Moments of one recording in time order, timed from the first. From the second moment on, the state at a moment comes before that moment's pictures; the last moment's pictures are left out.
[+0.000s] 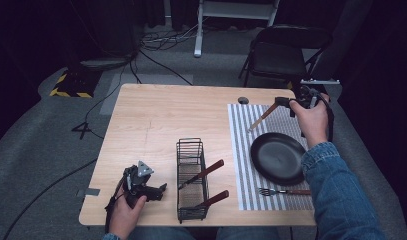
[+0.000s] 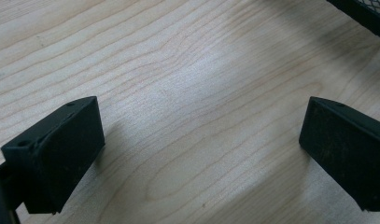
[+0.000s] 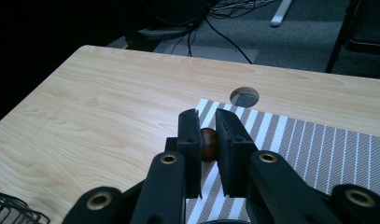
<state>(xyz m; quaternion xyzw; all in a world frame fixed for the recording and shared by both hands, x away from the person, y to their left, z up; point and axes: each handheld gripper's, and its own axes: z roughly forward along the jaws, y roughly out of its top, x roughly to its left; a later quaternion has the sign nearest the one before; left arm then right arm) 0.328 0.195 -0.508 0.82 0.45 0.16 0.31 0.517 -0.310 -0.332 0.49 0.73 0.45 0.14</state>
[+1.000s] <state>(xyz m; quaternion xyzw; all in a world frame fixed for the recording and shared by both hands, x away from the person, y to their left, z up) 0.328 0.194 -0.508 0.82 0.45 0.16 0.31 0.527 -0.319 -0.340 0.52 0.72 0.44 0.16</state>
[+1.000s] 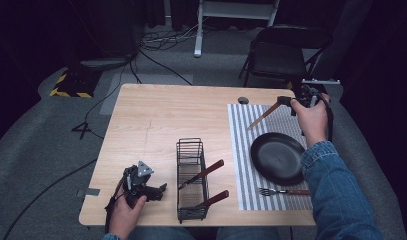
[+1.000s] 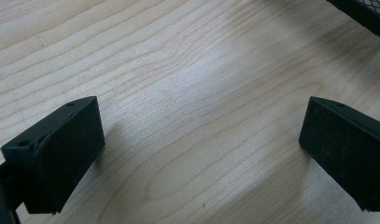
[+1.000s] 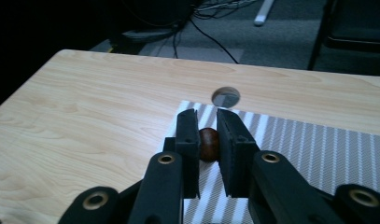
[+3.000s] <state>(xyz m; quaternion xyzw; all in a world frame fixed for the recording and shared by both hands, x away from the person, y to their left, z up) 0.328 0.194 -0.508 0.82 0.45 0.16 0.31 0.548 -0.388 -0.421 0.60 0.70 0.34 0.15</state>
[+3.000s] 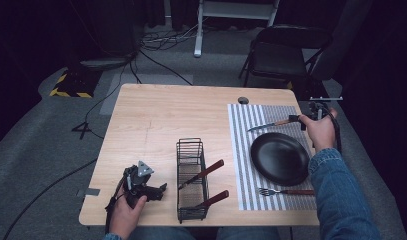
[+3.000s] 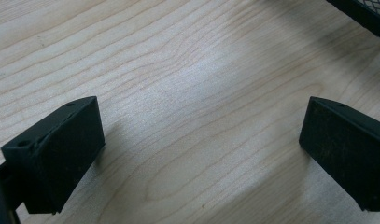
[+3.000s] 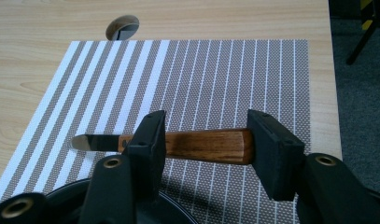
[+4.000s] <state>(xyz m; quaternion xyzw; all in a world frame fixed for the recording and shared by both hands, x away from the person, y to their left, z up) 0.328 0.194 -0.508 0.82 0.45 0.16 0.31 0.549 -0.401 -0.453 0.62 0.70 0.33 0.13</state>
